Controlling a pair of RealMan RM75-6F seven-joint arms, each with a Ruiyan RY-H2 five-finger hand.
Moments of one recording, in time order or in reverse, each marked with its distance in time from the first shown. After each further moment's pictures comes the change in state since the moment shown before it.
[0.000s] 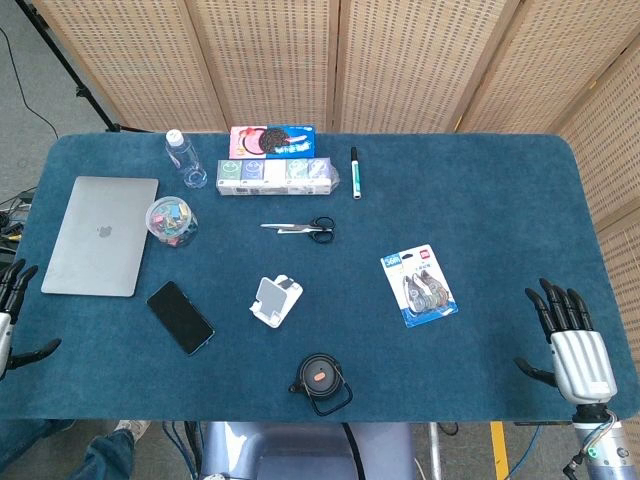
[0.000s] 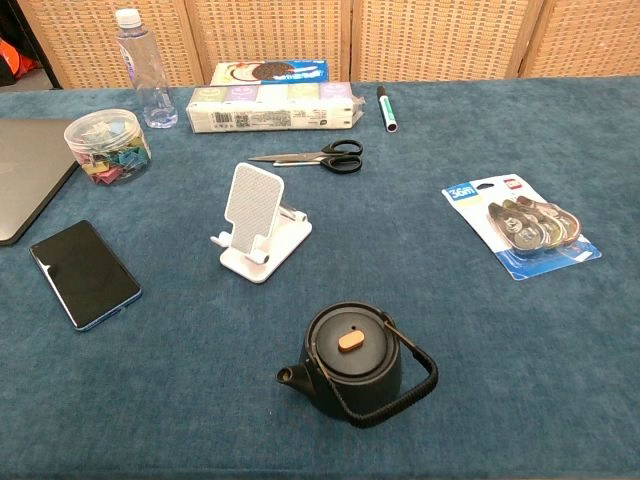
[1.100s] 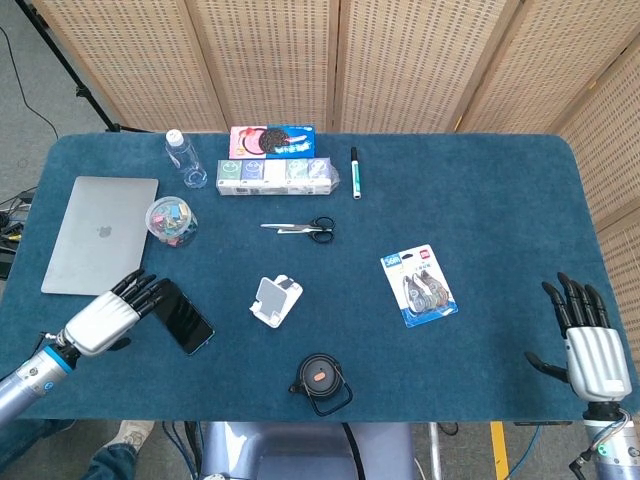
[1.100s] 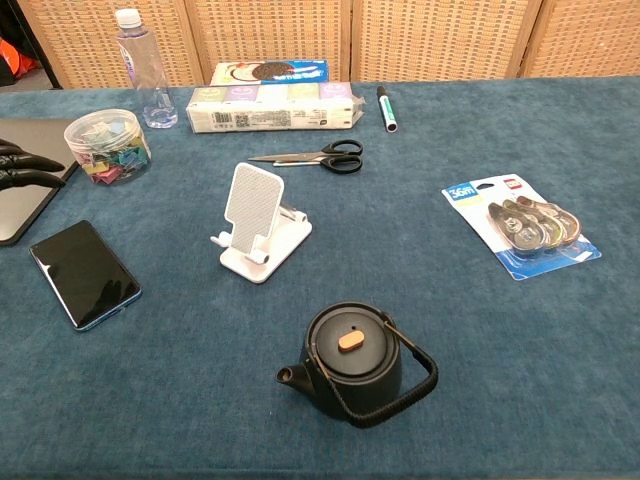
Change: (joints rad) left arm -0.376 -0.145 0.173 0.415 0.403 -0.267 -0.045; right arm -0.009 0.020 0.029 -0.026 0.043 0.013 0.002
